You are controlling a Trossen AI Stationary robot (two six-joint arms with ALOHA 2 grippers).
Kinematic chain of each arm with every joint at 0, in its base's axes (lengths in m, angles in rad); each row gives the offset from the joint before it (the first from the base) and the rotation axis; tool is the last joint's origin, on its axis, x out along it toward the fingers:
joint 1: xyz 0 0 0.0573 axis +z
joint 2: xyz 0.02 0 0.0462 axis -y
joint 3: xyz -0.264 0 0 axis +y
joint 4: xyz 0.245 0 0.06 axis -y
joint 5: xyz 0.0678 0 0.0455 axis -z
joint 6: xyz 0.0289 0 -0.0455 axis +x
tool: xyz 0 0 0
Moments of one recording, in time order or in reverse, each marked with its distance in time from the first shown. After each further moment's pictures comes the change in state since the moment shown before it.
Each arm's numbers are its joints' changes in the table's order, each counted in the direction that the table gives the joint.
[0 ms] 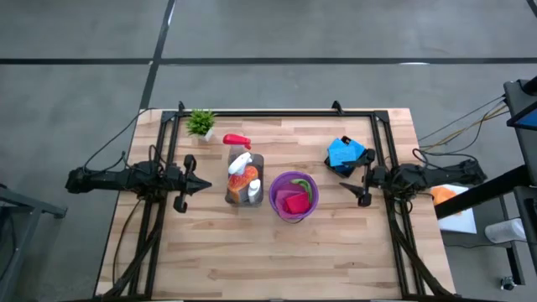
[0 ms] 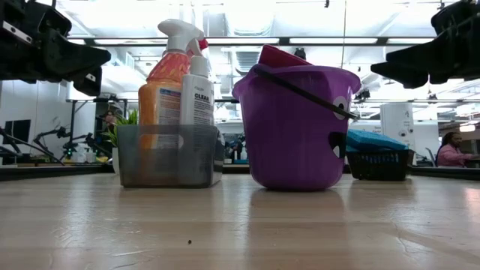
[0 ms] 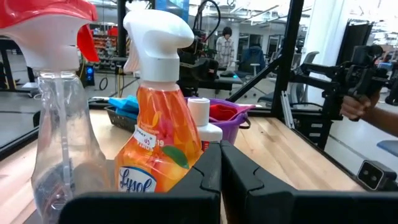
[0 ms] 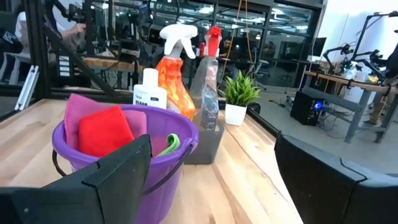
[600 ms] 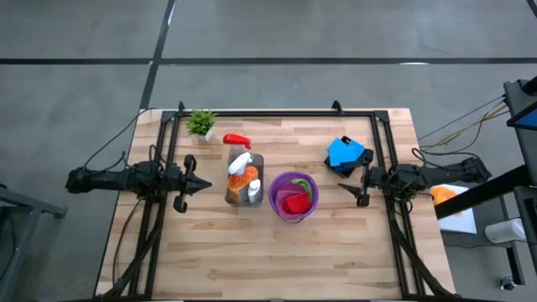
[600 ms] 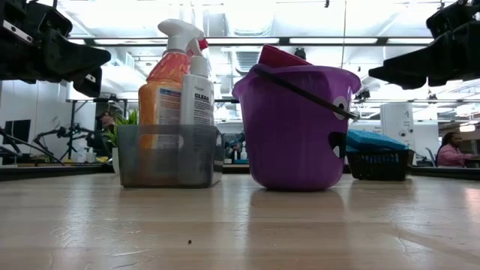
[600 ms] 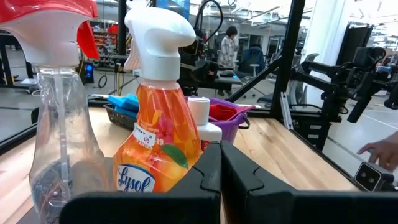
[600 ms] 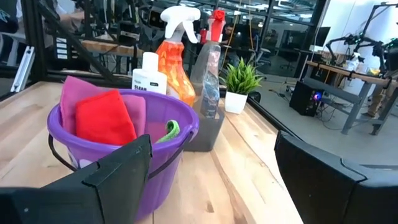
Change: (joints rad) left arm 0.000 0.000 0.000 -0.001 0.000 -0.023; right arm 0.000 -0.080 -0.024 -0.004 0.003 -0.001
